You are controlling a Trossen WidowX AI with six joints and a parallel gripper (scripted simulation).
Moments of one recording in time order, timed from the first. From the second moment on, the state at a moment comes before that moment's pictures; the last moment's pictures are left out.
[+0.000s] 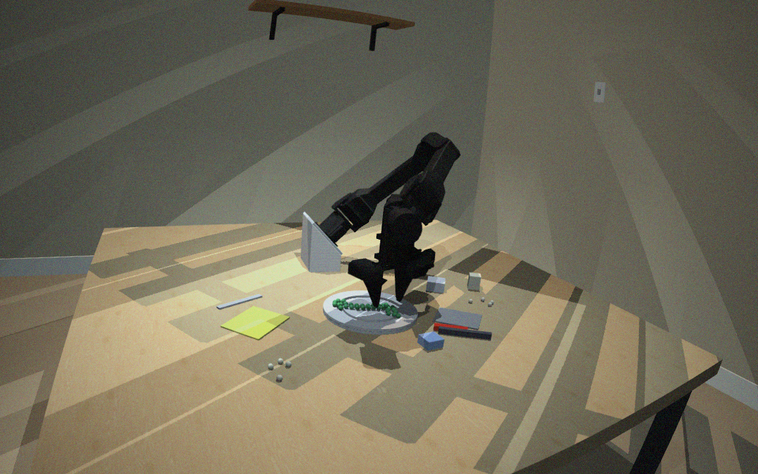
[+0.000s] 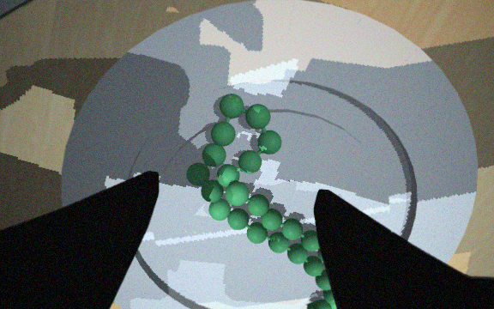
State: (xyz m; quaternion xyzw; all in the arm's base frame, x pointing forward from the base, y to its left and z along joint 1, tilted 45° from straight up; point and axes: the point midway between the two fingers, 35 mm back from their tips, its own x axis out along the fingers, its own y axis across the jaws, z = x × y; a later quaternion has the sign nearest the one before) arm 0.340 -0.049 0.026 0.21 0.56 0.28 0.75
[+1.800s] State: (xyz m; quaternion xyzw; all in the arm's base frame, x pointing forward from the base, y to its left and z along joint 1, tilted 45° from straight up) arm 0.339 -0.044 0.021 0.22 0.56 0.29 0.75
